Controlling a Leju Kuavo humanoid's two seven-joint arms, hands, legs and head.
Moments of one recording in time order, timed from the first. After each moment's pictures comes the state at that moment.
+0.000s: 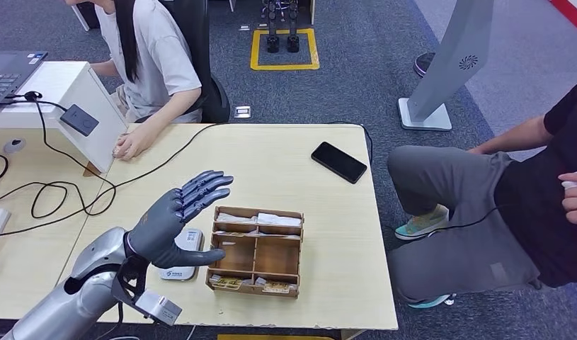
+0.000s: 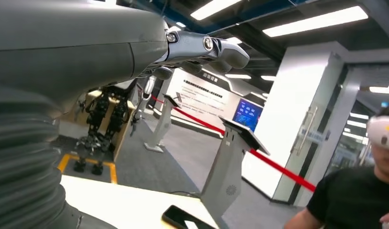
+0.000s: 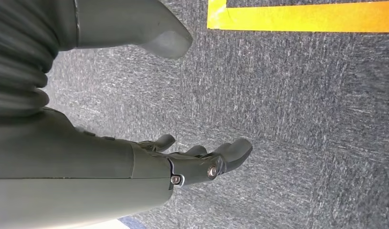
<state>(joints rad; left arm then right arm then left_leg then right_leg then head) -0.27 0.55 -0.60 -1.82 -0.69 0.06 -0.51 0.00 0.00 -0.80 -0.21 1.13 -0.19 -0.19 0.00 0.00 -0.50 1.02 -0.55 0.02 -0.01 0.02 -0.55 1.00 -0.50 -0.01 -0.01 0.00</state>
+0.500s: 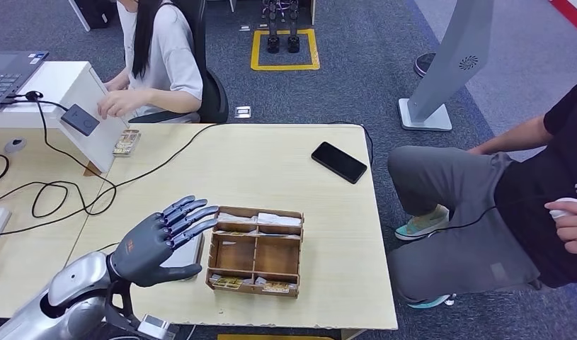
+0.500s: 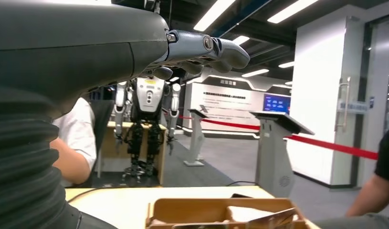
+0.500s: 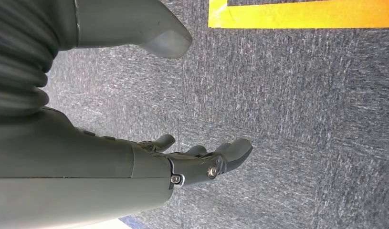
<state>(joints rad) -0.16 0.71 -0.62 -1.79 -0.91 0.25 -0.45 0.00 0.00 -0.84 -0.21 1.15 -0.19 -0.19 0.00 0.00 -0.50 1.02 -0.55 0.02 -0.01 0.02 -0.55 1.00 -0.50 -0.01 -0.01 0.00</state>
